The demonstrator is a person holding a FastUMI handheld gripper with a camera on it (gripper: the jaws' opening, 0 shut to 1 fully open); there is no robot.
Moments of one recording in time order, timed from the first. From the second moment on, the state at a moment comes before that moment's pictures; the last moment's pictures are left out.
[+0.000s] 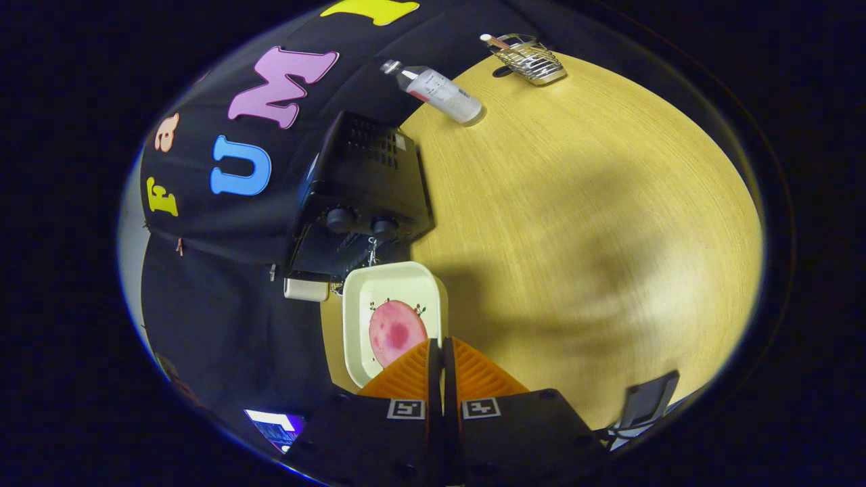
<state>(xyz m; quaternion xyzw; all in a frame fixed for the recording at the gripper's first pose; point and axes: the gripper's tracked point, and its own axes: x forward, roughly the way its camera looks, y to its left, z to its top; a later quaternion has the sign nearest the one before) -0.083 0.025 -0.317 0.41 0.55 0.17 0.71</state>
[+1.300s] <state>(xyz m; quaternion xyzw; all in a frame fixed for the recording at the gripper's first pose) 0.028 0.241 -0.315 0.58 0.44 -0.13 0.68</state>
